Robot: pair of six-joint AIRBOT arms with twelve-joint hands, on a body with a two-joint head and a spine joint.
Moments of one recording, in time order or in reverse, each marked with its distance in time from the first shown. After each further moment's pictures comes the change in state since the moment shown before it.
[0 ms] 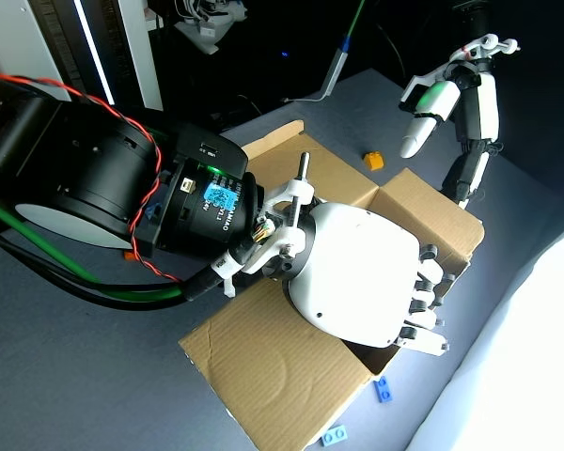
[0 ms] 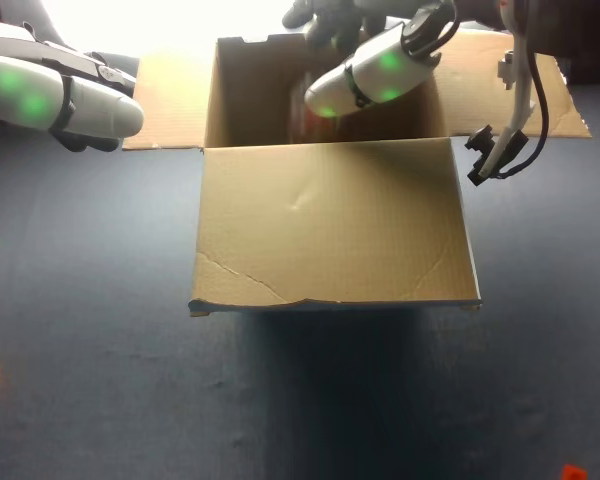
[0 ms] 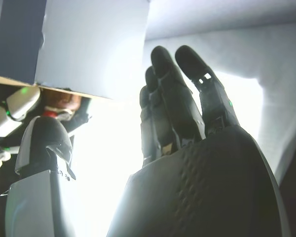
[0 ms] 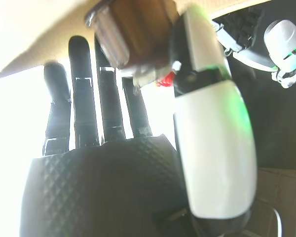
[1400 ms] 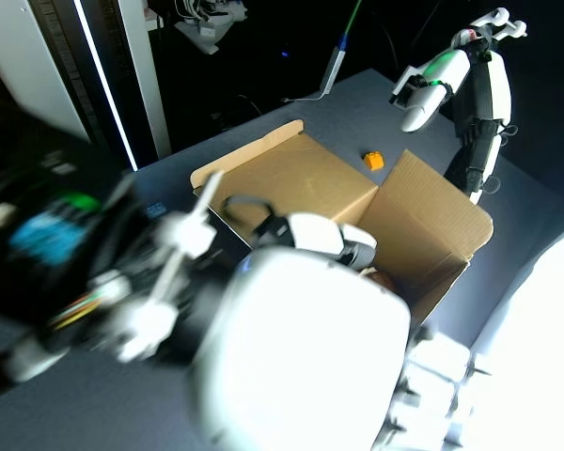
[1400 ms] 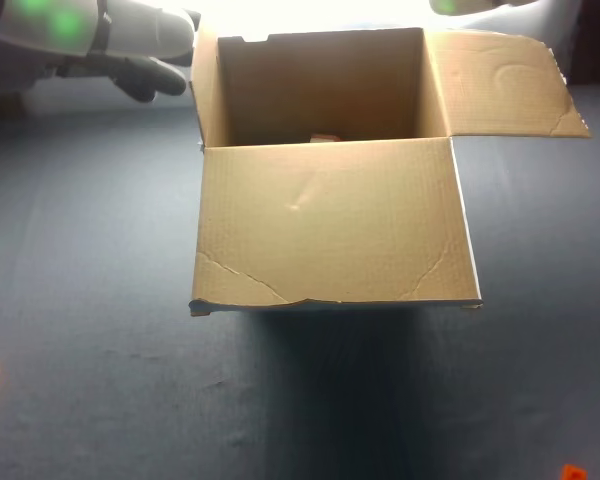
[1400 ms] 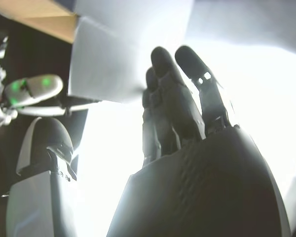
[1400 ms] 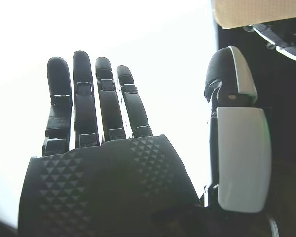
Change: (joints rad) left arm -0.136 -0.005 -0.058 -0.141 -0.025 0.003; right arm 0.076 0.227 -0.019 -0.012 -0.026 -0.050
